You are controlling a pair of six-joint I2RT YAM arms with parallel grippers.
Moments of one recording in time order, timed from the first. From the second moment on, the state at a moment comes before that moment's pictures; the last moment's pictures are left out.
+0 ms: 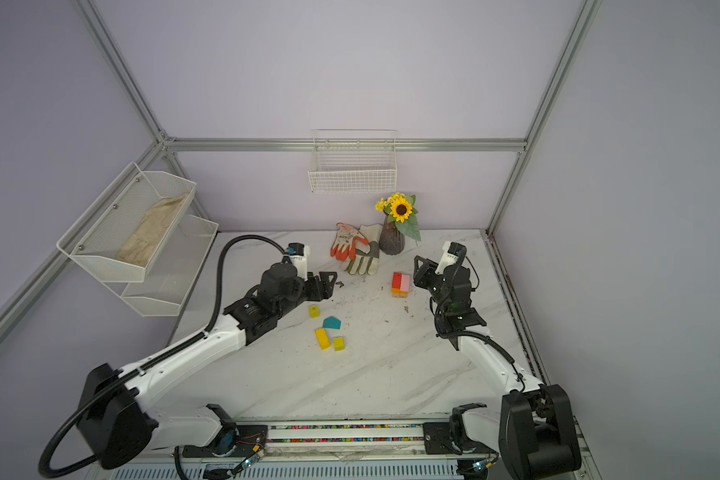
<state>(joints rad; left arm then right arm) -0.63 1.22 0.93 -0.11 -0.21 -0.49 0.22 1.21 0.72 0.31 -0.08 0.59</state>
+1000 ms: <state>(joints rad) -0.33 0.89 0.40 -0.07 -0.45 -0.44 0.29 2.11 1.54 -0.28 0.10 0.40</state>
